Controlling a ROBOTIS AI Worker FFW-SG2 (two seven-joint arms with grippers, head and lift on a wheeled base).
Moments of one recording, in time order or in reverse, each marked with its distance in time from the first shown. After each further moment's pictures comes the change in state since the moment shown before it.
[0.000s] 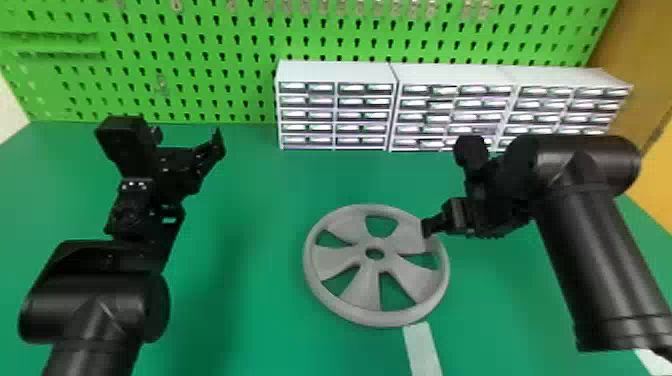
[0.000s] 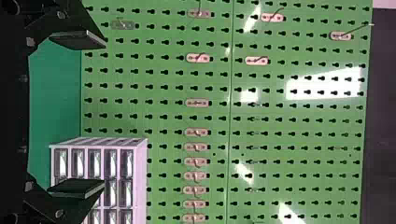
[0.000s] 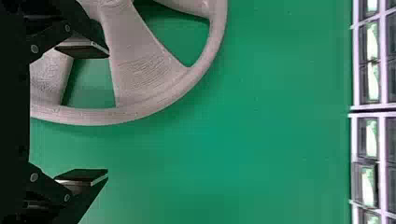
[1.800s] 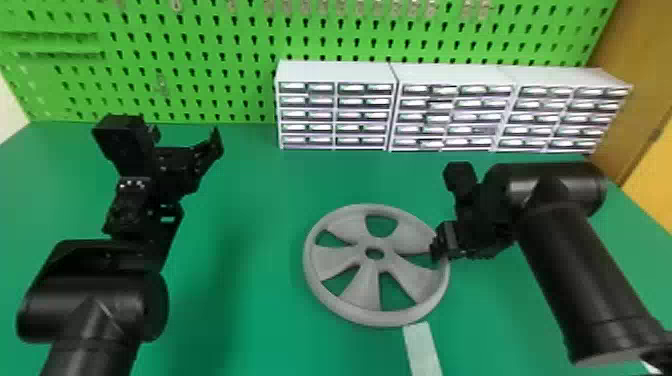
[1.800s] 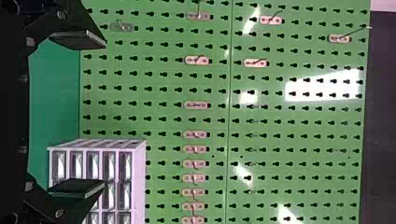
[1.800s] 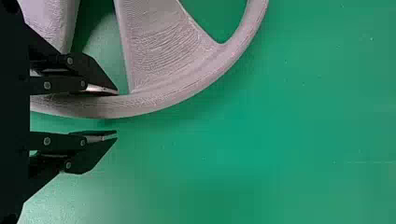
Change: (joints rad) left arm -0.002 0.000 0.005 -0.002 0.001 0.000 0.004; right arm -0.009 0.009 0.045 0.186 0.037 -0.115 0.000
